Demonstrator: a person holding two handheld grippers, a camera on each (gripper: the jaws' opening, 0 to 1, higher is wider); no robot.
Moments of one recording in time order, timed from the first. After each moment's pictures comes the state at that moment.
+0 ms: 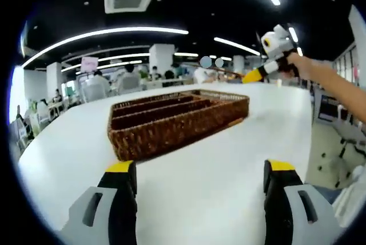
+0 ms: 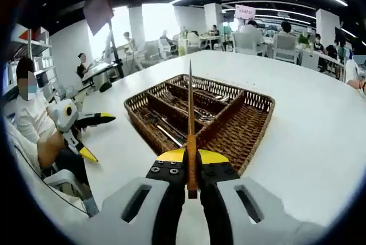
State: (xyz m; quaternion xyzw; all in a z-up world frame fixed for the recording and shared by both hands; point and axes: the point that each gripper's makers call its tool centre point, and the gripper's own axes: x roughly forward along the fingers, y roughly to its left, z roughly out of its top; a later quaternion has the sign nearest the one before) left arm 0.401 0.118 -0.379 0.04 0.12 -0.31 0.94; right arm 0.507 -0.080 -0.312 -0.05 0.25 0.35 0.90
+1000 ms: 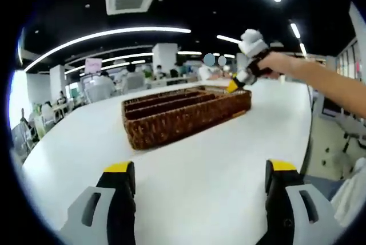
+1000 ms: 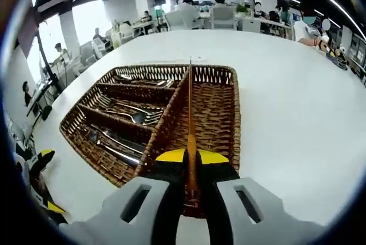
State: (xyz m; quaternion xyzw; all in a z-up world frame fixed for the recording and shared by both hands) left arm 0.395 0.154 -0.387 0.06 0.13 -0.30 0.94; right arm 0.571 -0.094 -0.369 -0.01 0.36 0.13 0.93
